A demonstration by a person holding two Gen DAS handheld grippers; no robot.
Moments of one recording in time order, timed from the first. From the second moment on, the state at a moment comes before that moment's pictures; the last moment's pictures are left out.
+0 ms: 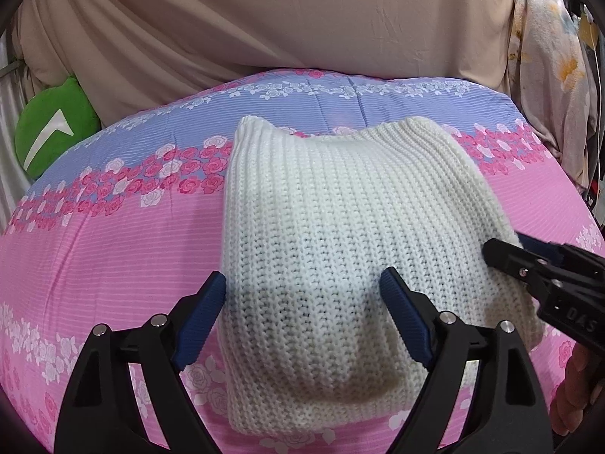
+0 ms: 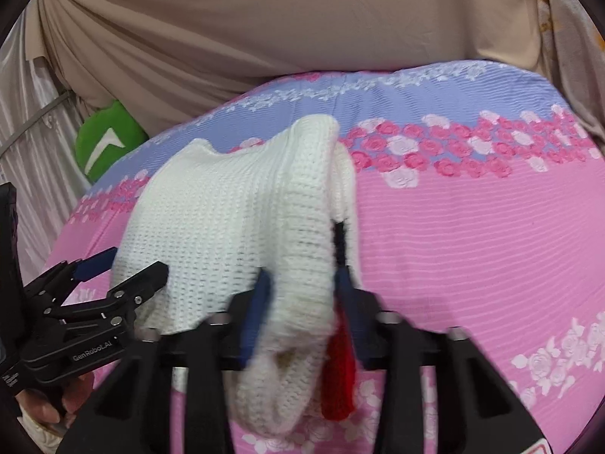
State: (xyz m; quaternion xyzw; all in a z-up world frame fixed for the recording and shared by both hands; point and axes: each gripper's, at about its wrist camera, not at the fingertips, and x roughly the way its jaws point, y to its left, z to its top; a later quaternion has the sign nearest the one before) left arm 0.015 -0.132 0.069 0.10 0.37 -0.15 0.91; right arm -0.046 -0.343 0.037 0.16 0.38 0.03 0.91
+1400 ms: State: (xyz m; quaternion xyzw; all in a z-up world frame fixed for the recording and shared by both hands) left arm 0.064 -0.127 0.045 0.02 0.42 -0.22 0.88; right arm 0.002 -0.370 -0.002 0.28 0.42 0.12 0.85
